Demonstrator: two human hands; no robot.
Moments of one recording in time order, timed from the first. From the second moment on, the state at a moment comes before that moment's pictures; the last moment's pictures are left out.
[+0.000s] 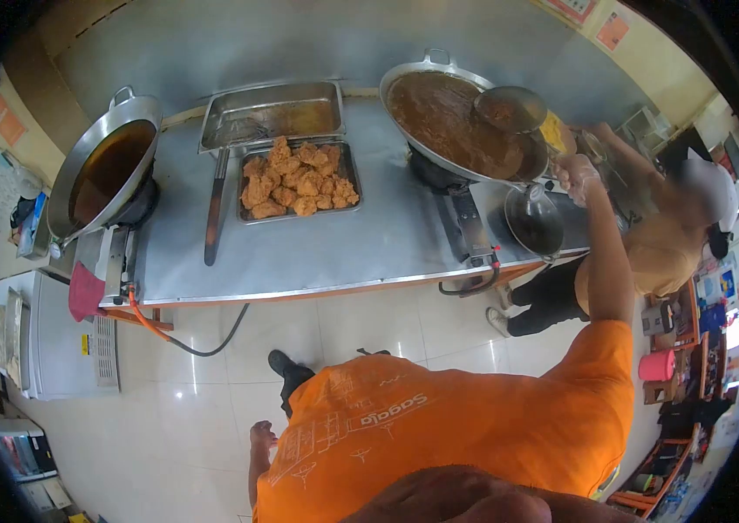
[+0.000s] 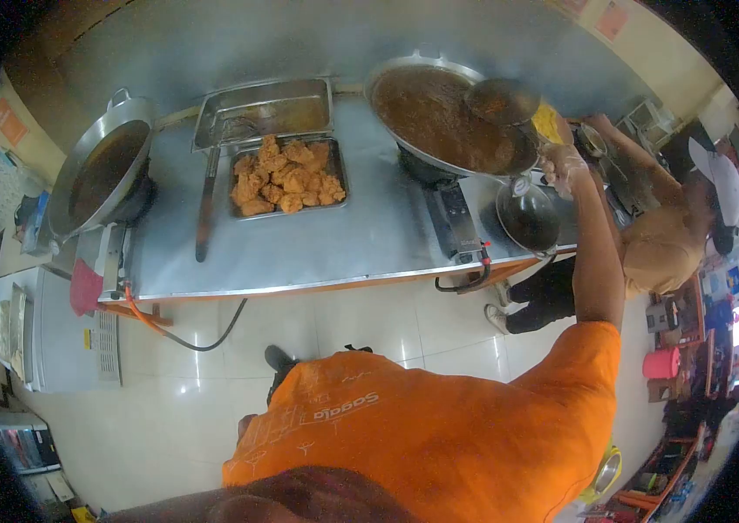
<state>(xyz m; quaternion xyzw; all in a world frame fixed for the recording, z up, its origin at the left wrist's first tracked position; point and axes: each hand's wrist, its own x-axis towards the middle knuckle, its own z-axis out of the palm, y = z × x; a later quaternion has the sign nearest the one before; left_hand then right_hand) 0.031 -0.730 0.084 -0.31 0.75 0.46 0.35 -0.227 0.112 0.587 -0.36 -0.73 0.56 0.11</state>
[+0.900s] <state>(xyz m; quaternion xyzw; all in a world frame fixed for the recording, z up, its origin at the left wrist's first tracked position) 0.021 -1.018 0.055 -0.43 0.65 0.60 0.17 -0.494 -0.288 0.511 0.15 -0.87 -0.46 -0.13</state>
